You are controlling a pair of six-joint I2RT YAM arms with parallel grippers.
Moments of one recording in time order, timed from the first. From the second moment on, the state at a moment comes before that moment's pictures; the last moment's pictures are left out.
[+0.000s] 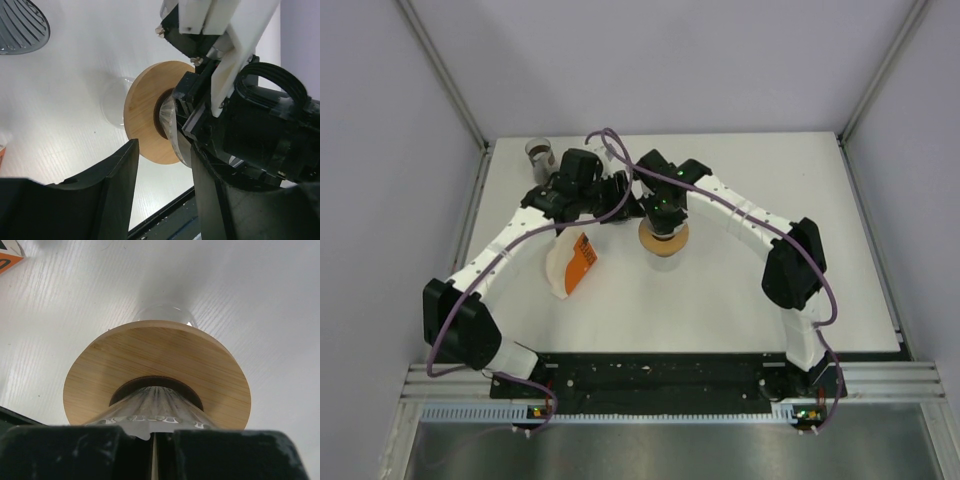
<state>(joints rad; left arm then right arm) -0.45 1.46 1.33 -0.54 0.33 -0.58 0.78 2.02 1.92 -1.06 0.07 0.21</state>
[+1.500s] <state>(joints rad) -0.46 1.48 1.27 -0.45 0.34 -0.58 0.78 1.81 1.99 -1.01 0.06 0.18</state>
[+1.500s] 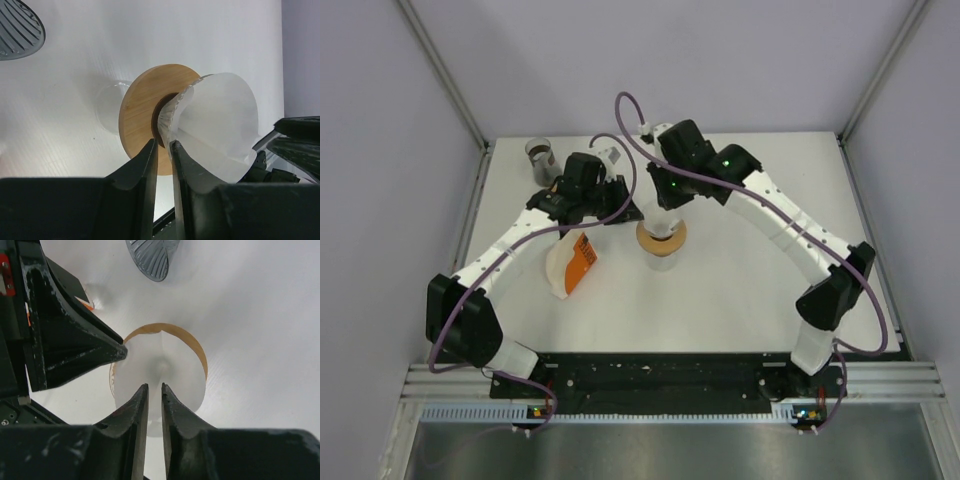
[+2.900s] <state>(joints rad) 0.23 1.40 1.40 -0.60 0.44 -0.34 1.20 1.94 1.68 -0.75 0.28 -0.30</state>
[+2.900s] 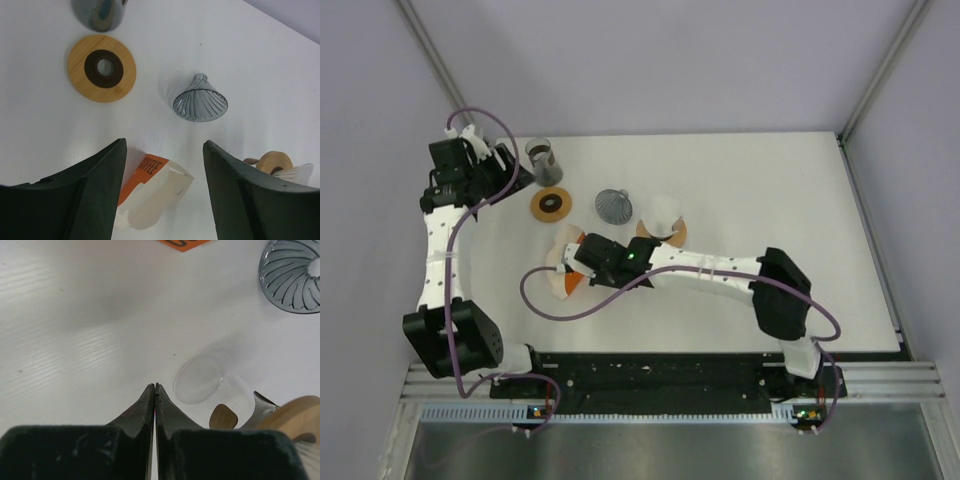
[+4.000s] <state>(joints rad) 0.25 1.53 1.41 -0.61 0.34 -0.18 0.91 2.08 1.39 -0.40 0.63 -0.38</state>
